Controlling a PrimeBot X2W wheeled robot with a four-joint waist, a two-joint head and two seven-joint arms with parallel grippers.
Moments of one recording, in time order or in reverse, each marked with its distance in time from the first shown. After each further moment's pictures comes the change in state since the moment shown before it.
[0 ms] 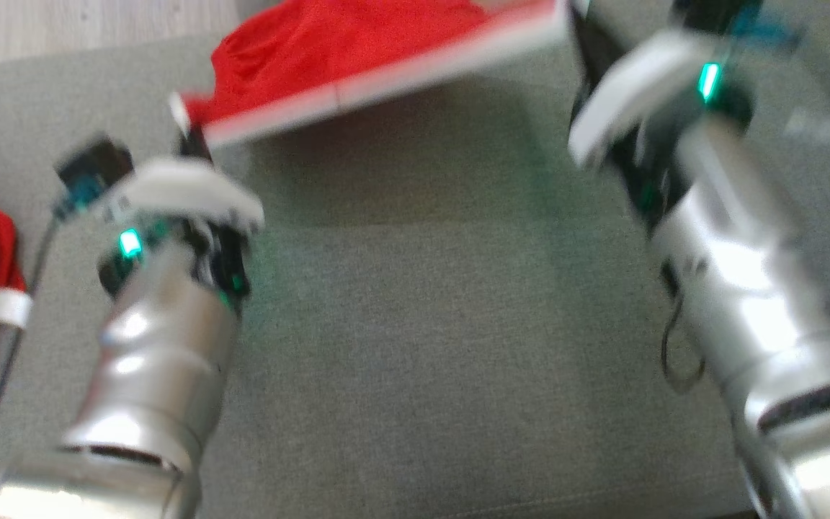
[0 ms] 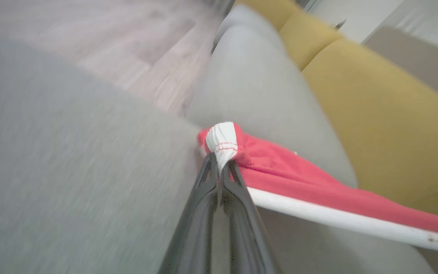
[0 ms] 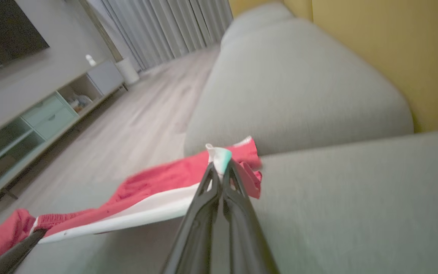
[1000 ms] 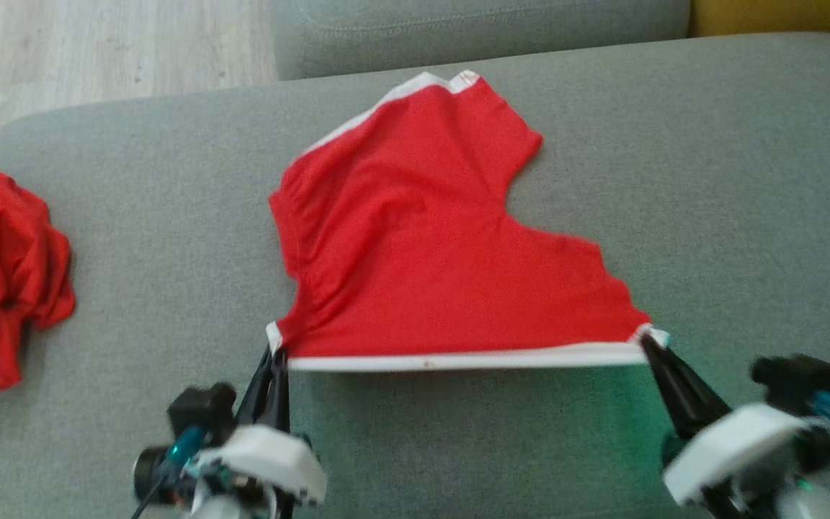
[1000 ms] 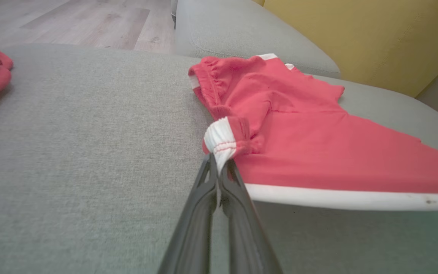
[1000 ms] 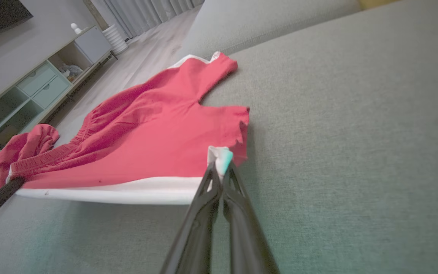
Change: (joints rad) left arm 0.810 0.181 -0.307 -0.929 0.263 0.243 0.074; right arm 1.010 -0.157 -0.146 -0.828 -0.022 0.000 0.101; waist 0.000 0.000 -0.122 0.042
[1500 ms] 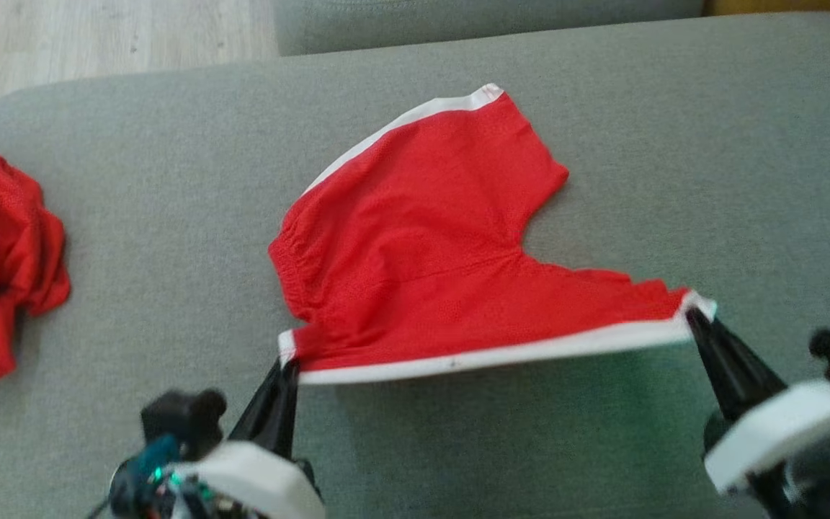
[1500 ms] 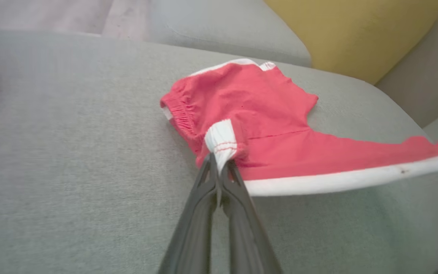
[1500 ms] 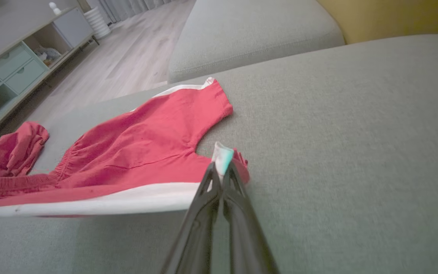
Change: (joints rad) left arm 0.226 0.192 -0.027 -0.686 0.015 0.191 0.365; right arm 0.172 0.153 -0.231 -0.556 -0.175 0.000 0.422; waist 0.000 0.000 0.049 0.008
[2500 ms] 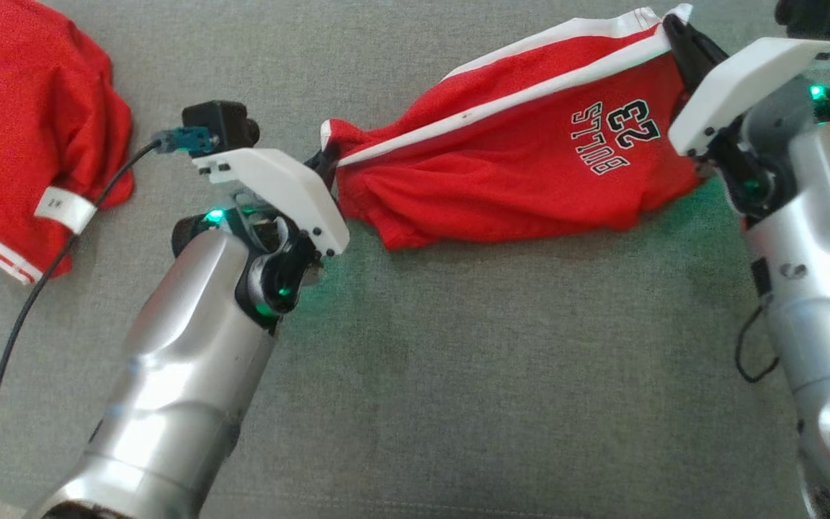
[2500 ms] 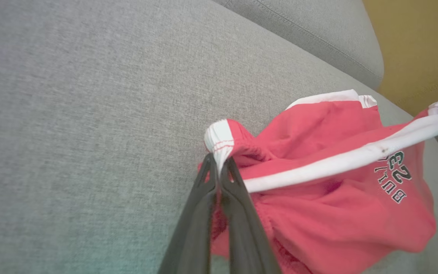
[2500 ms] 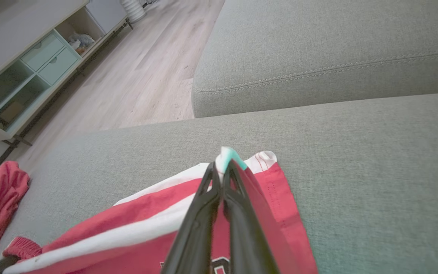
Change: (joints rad) left arm -0.806 -0.281 0.058 0.903 -0.299 -0.337 0.147; right arm -1.066 -0.142 0.225 1.116 0.157 0.000 -0.235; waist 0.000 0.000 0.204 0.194
